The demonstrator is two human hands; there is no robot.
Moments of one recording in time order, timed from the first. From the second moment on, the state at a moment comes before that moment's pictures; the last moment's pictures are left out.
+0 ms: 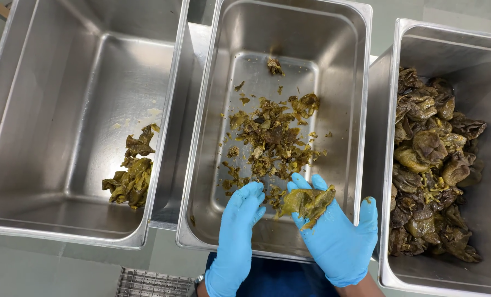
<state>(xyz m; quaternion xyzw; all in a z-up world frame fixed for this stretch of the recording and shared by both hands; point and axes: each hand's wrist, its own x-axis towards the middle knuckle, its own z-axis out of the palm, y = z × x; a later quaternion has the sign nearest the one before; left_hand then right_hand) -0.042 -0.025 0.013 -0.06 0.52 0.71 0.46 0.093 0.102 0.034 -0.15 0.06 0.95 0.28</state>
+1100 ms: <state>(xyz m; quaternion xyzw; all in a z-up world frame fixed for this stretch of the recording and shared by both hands) -0.021 -0.009 0.040 0.40 0.73 0.49 0.26 0.098 0.082 0.044 -0.27 -0.29 0.84 0.37</state>
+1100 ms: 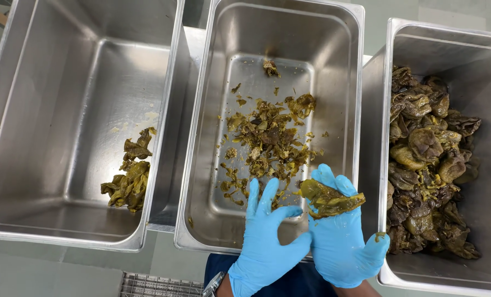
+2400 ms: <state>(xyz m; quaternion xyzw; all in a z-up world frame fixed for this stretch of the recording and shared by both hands) -0.032 -0.022 0.042 0.63 0.73 0.27 0.01 0.099 0.112 0.041 -0.28 -0.32 0.82 0.38</state>
